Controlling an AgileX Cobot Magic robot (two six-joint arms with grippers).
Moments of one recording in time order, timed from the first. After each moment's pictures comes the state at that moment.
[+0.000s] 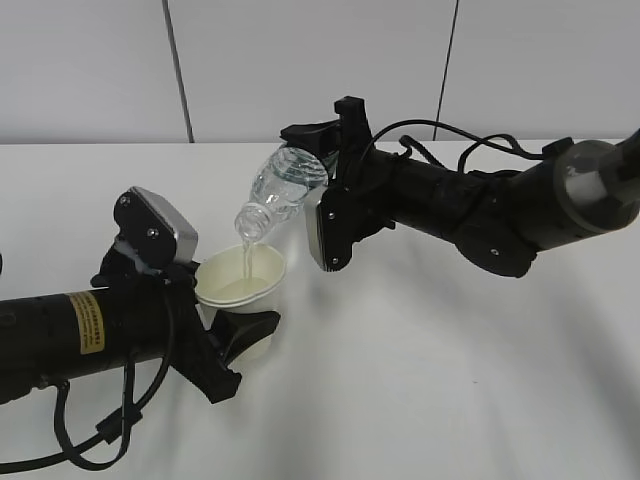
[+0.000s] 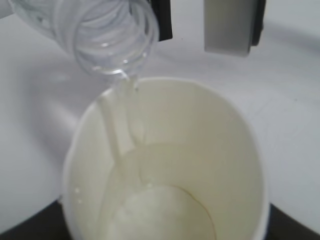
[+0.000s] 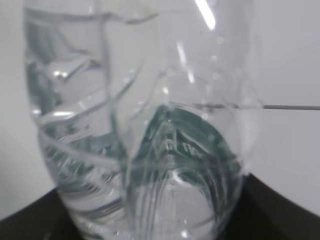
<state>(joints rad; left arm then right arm) -0.48 1.76 -0.50 0.57 -0.77 -0.20 0.38 2.10 -1.14 -0.51 -0.83 -1.26</state>
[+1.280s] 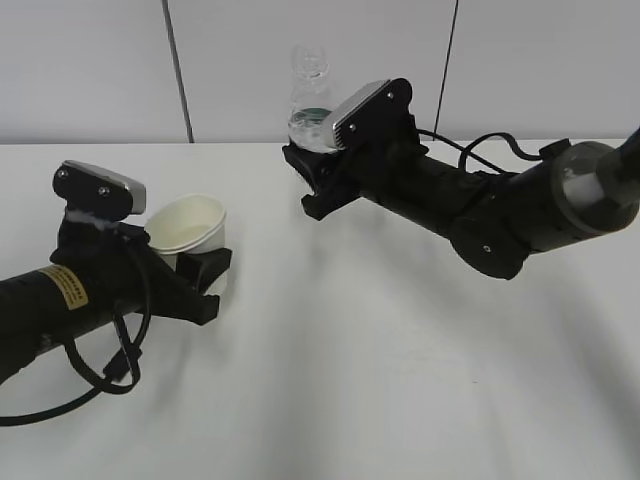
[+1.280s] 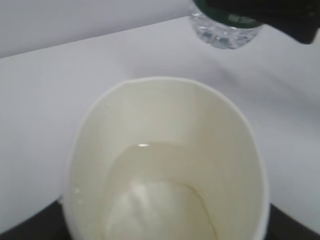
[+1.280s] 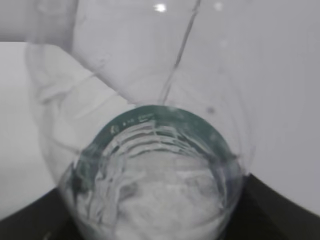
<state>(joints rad) -0.42 1.79 -0.50 0.21 -0.85 -0.09 0.39 2.10 -1.13 -0.34 -0.84 -0.08</state>
